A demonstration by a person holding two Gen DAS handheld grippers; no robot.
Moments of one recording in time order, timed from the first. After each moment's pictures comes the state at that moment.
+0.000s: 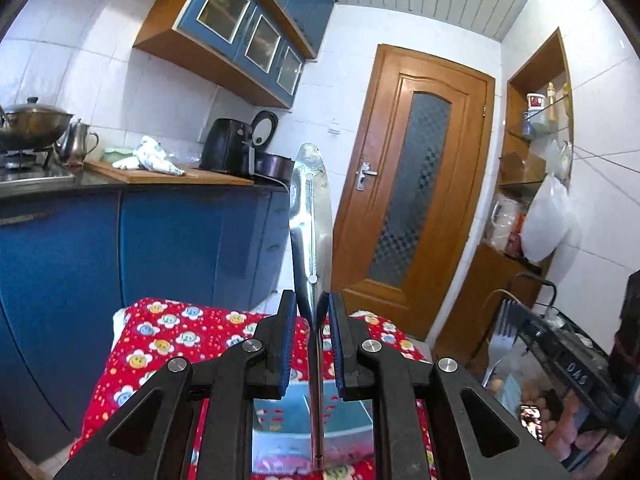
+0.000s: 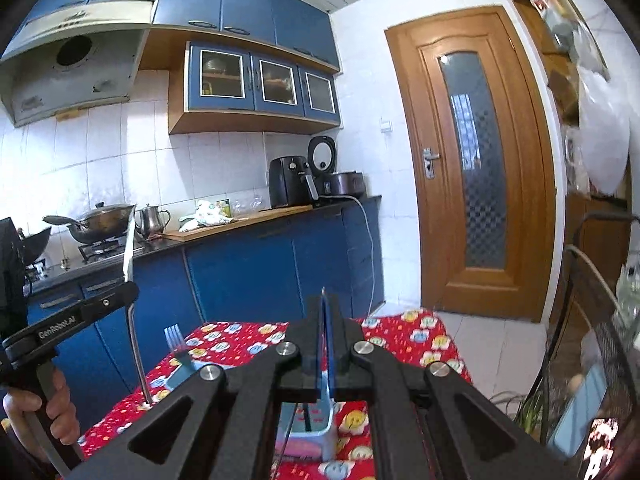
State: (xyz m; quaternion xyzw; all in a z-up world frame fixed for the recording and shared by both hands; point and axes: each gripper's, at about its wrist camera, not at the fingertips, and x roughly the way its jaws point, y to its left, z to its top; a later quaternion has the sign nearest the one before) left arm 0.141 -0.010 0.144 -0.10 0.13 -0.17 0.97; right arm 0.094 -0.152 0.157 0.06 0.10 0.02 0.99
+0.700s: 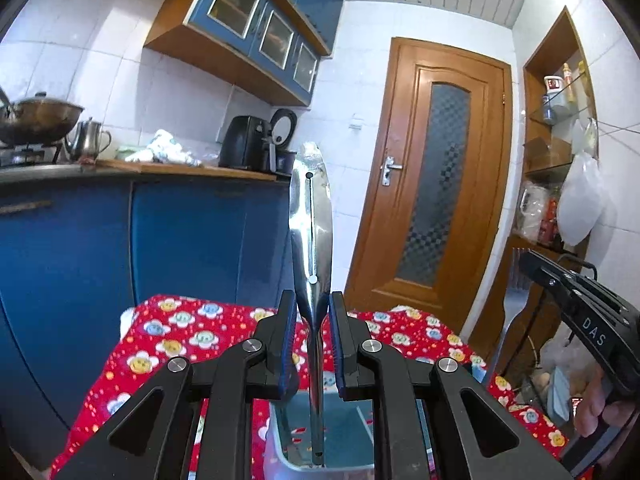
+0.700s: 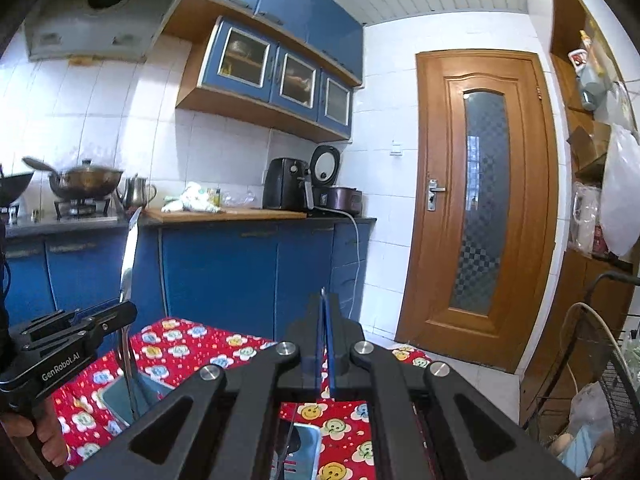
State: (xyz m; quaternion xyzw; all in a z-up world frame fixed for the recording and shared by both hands) left arm 0.184 -0.014 0.086 -0.08 0.12 -0.13 0.98; right arm 0.160 -0.118 0.136 -0.04 0.08 -0.01 1.00
